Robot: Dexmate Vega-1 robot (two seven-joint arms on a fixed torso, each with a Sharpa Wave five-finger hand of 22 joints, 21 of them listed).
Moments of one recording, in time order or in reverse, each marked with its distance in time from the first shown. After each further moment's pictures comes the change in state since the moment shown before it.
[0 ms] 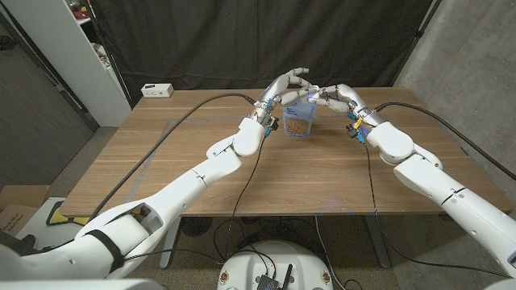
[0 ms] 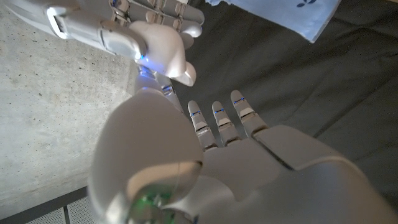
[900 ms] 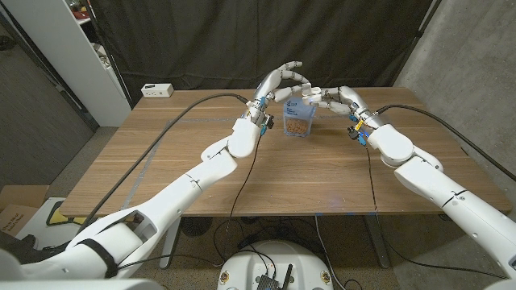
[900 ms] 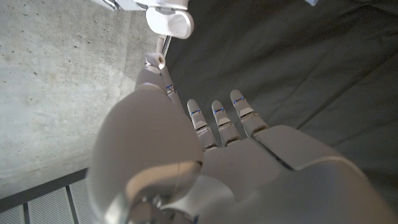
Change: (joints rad) left arm 0.062 0.031 -0.061 -0.092 -0.030 -0.005 0.013; left_hand -0.009 -0.006 0.099 -0.083 -0.019 -0.003 0.021 0.017 0.000 0.003 0.008 0.004 0.000 0.003 0.000 -0.001 0.005 -0.001 0.007 0.006 0.002; right arm -0.009 0.007 0.005 0.006 -0.034 -0.026 -0.046; right_hand 0.056 0.007 0.028 -0.034 0.015 0.001 0.002 -0.001 -0.007 -0.027 0.021 -0.005 0.009 0.000 0.000 -0.031 -0.014 0.000 0.000 -0.004 0.000
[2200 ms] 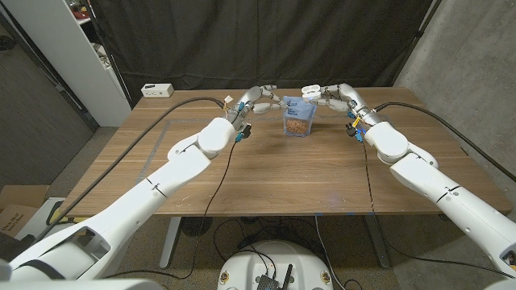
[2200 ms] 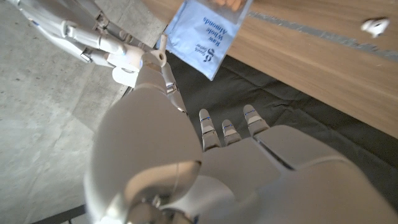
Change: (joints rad) left arm 0.107 0.223 -0.090 -0.360 -0.267 0.535 -0.272; left_hand -0.009 -0.017 0.036 -0.036 -0.008 0.004 0.043 0.024 0.000 -0.157 0.128 -0.068 -0.079 -0.283 0.093 -0.057 -0.045 -0.205 0.093 -0.103 -0.028; right arm 0.033 0.019 -0.018 0.019 -0.022 -0.024 -0.029; right_hand 0.017 0.005 -0.003 -0.003 -0.020 0.000 0.000 0.000 -0.047 -0.012 0.013 -0.008 0.005 -0.013 0.002 0.000 0.017 -0.006 -0.006 -0.004 0.000
